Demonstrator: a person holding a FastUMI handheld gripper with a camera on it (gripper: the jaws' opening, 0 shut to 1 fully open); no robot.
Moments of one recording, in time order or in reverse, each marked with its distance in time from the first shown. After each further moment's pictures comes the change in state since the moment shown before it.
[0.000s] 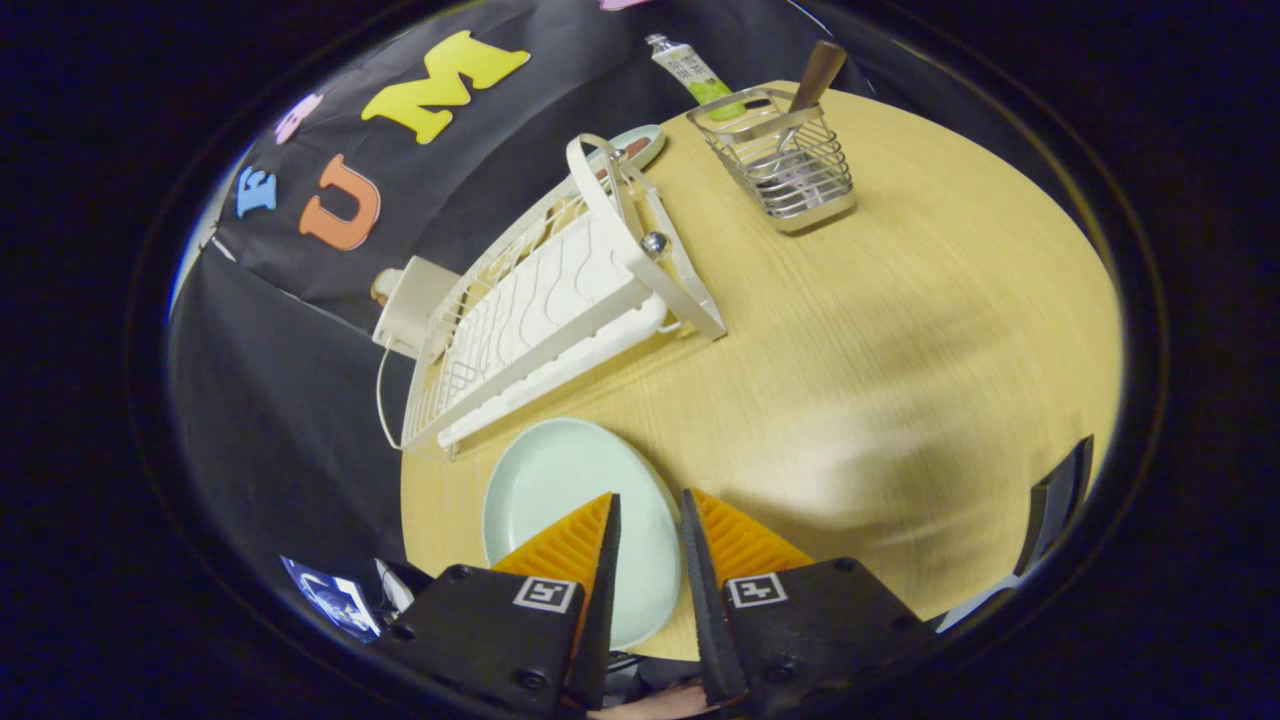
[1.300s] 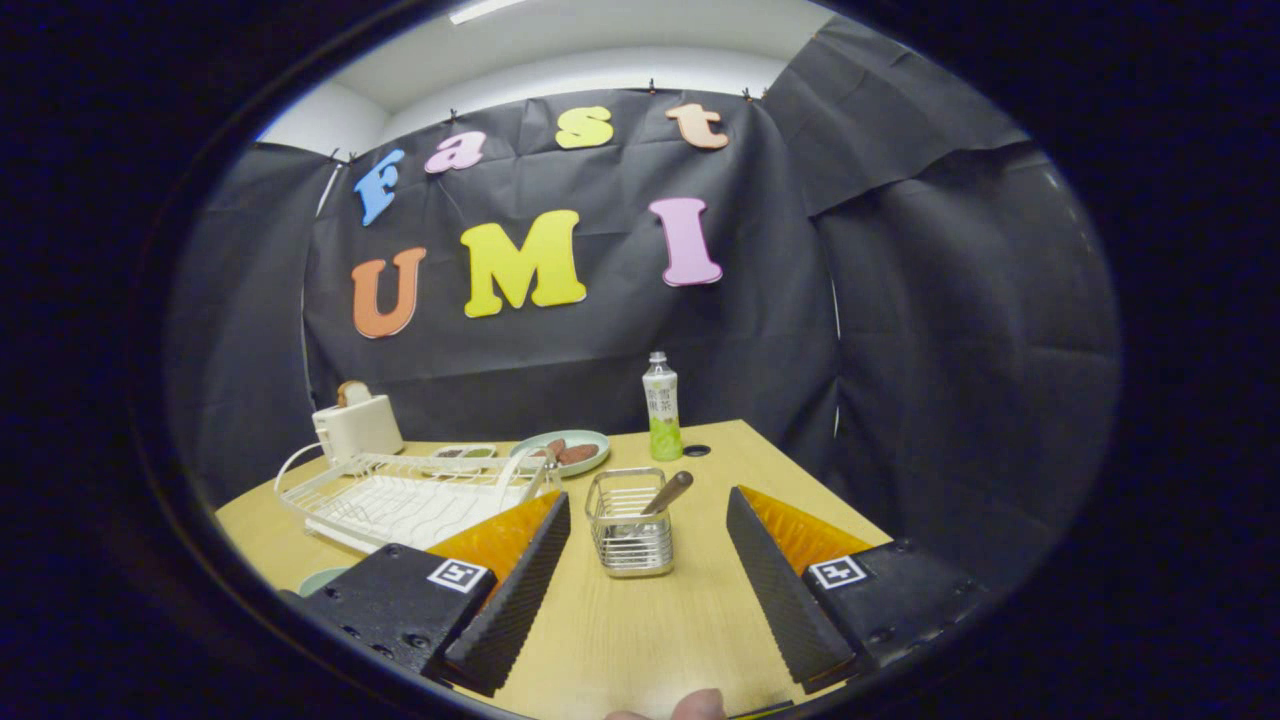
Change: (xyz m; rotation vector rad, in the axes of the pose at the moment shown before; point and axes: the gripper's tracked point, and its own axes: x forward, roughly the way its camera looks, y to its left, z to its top) arm -0.120 -0.076 0.166 -0.431 -0.927 -0.221
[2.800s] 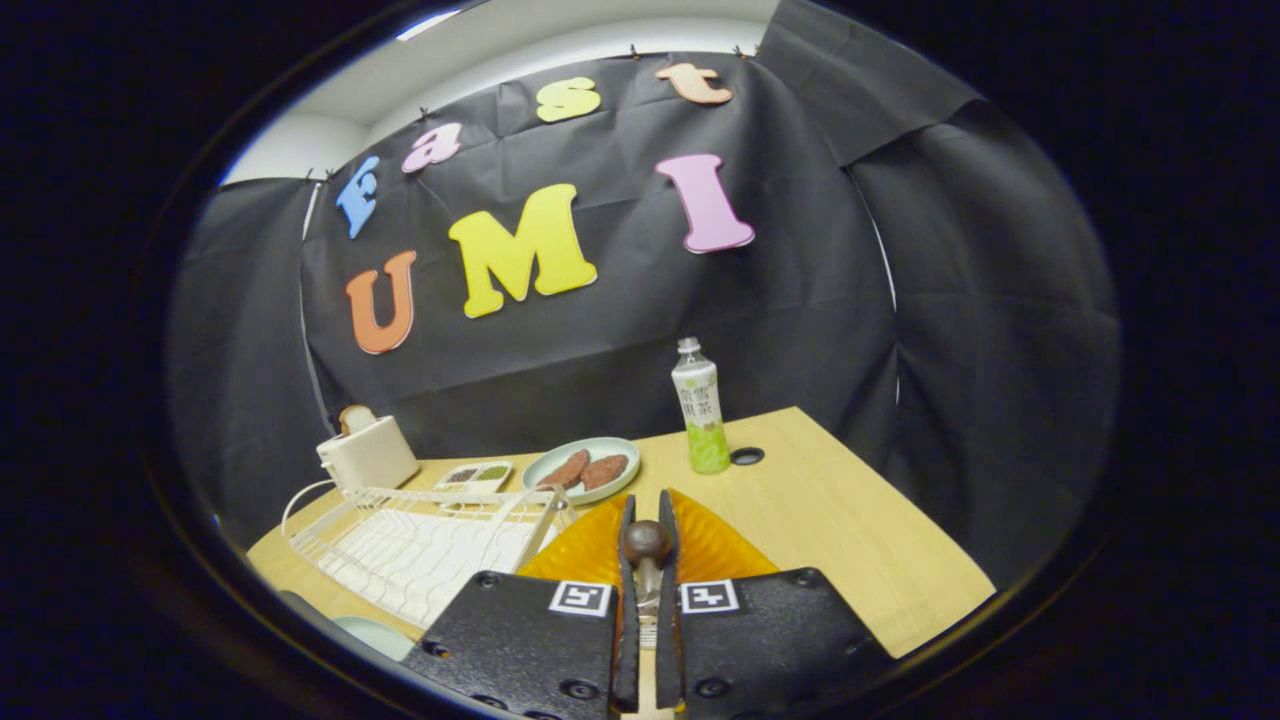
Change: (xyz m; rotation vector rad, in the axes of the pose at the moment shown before) arm 0.083 0.022 0.059 0.018 0.056 0.103
